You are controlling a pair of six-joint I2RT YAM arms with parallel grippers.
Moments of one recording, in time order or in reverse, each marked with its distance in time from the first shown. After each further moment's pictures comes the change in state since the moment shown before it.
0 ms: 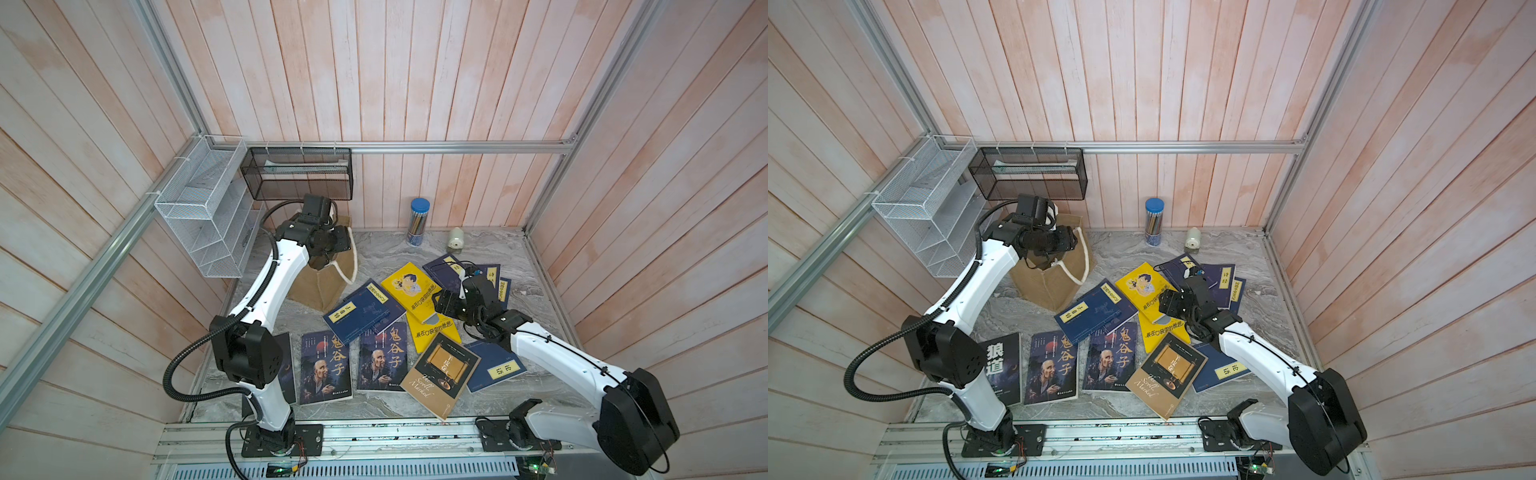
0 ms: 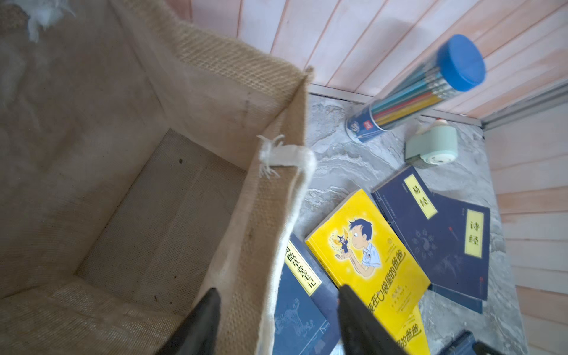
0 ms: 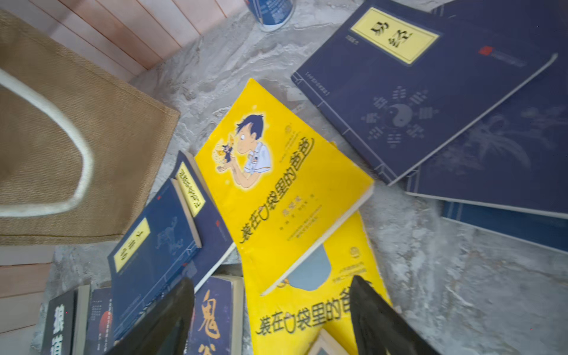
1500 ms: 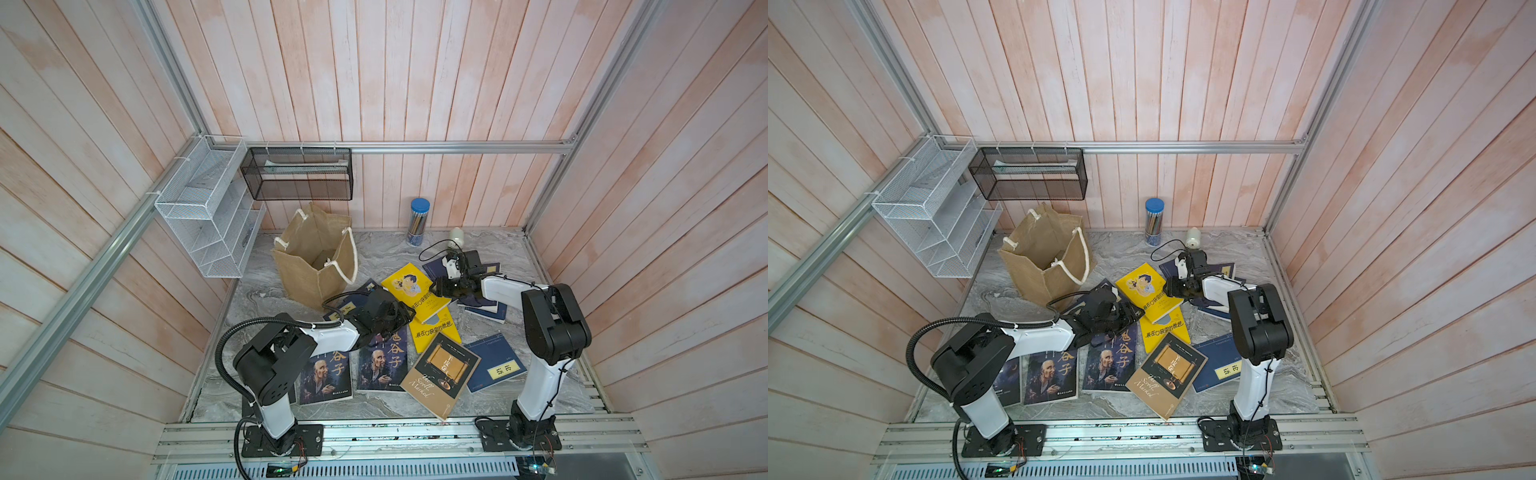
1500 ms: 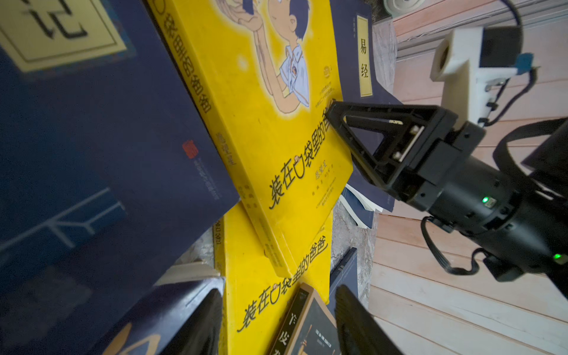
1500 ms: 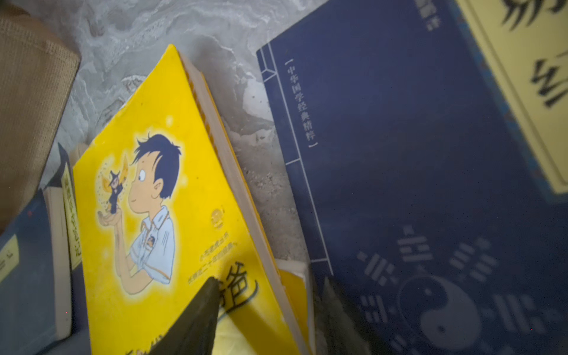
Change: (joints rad) left arm -0.481 0.037 -0.951 1.165 0.087 -0.843; right arm -0.213 0.676 0.395 0.018 -0.338 -0.391
